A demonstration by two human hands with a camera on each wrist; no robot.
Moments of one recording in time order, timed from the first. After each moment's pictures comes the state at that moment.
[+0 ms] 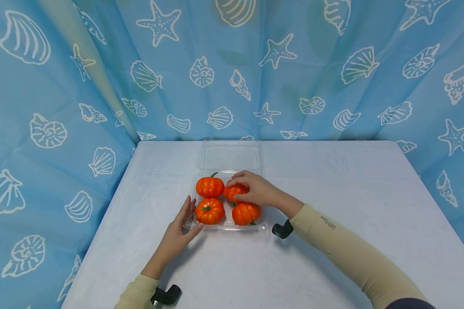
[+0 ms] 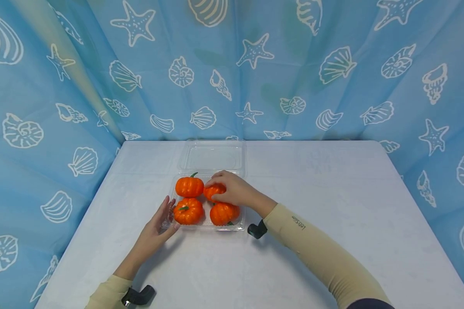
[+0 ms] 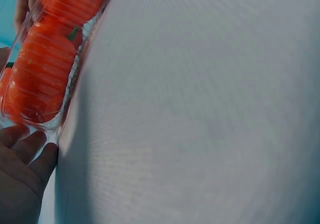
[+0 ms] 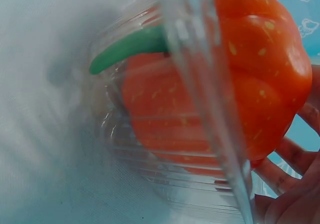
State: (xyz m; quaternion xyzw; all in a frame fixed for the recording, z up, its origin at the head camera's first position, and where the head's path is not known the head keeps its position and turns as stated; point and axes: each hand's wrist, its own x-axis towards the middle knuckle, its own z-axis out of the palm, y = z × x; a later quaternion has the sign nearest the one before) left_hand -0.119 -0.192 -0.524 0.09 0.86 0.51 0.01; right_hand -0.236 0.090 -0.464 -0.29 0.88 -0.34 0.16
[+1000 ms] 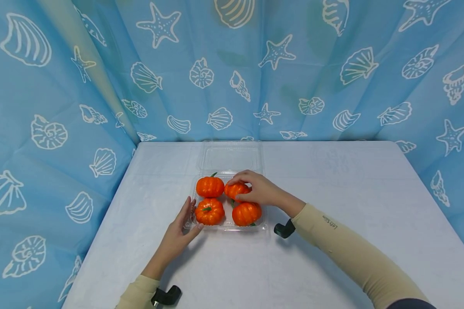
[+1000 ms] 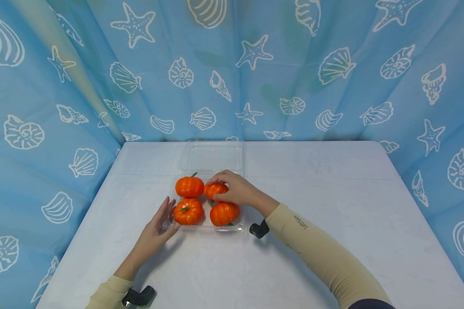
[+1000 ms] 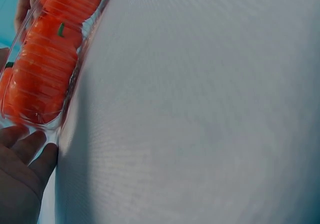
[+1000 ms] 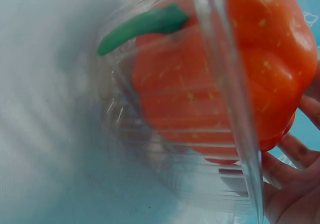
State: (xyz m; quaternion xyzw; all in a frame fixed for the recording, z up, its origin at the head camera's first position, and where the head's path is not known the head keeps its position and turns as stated) left_hand -0.117 -0.191 -0.523 0.09 0.86 0.50 0.00; right_hand -0.240 0.100 -0.466 -0.28 0.86 -0.39 0.16
